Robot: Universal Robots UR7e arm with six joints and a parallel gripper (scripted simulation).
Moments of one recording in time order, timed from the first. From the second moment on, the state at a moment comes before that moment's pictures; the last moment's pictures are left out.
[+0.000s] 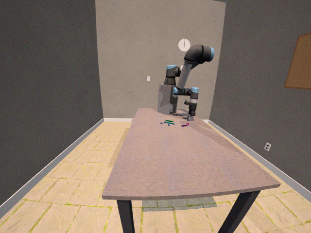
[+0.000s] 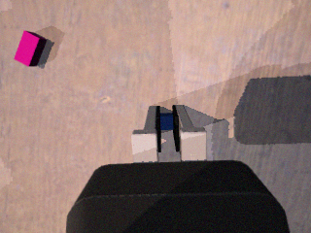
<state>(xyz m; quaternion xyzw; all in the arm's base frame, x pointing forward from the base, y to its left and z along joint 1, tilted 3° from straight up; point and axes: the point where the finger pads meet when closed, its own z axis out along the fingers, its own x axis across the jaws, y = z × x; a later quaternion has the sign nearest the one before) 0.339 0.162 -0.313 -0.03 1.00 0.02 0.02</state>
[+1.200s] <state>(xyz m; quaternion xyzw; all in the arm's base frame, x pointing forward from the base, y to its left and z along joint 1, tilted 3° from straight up) 0.336 0.159 -0.238 -0.03 1.00 0.02 0.02</state>
